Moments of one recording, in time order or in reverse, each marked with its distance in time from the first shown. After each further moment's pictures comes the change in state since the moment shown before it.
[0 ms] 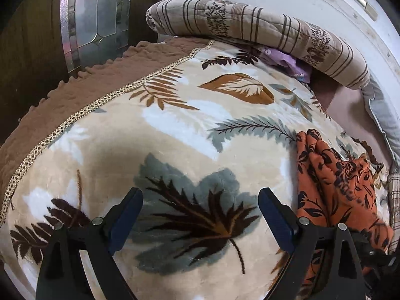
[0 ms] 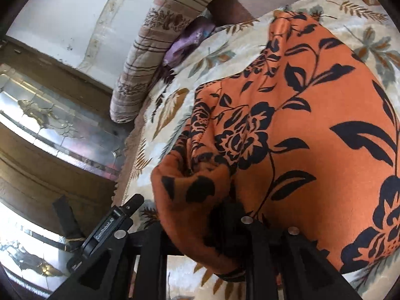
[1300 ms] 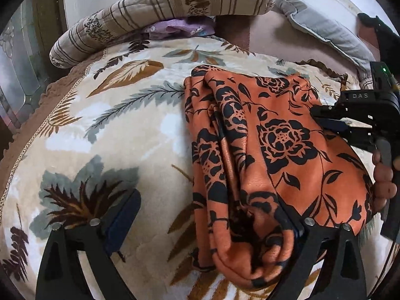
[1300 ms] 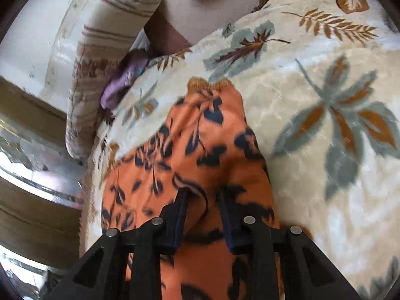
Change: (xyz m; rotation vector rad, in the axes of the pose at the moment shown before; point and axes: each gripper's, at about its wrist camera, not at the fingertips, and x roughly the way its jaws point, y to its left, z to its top) left arm 0.012 -0.132 -0.058 0.469 0.023 -0.102; right arm -0.003 -0.105 0.134 0.011 -0.073 -0.258
